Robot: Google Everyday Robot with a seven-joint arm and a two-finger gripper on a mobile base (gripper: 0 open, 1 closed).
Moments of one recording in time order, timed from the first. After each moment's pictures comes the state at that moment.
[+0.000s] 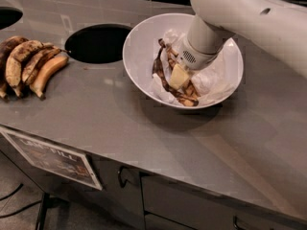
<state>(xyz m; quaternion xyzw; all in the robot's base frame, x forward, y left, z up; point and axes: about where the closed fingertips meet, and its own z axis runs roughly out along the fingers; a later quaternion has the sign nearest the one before) 0.599 -0.089 0.852 -0.39 0.90 0.00 0.18</state>
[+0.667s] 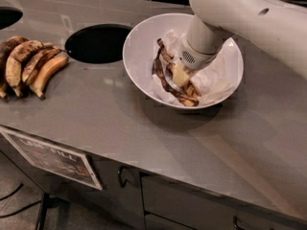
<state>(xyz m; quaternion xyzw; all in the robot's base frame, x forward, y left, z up) 0.599 -0.089 0.852 -0.39 0.90 0.00 0.18</state>
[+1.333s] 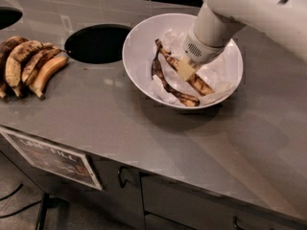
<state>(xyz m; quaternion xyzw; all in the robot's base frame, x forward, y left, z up) 0.592 -0.095 0.878 -0.39 0.90 0.00 0.20</state>
